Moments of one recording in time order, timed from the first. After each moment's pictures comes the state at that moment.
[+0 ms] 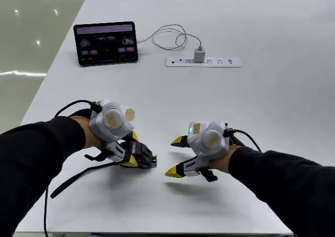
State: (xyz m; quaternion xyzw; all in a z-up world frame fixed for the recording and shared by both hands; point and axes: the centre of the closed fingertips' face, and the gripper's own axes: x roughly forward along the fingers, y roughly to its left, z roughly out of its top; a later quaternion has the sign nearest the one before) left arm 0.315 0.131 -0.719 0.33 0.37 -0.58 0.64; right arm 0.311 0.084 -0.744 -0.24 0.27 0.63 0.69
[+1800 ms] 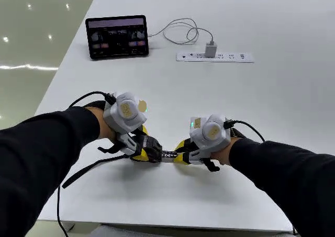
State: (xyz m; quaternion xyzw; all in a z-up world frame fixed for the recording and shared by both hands) left arm 0.313 0.130 -0.722 0.31 0.39 -0.57 0.65; right arm 0.311 0.073 -0.755 -0.26 0.29 0.65 0.66
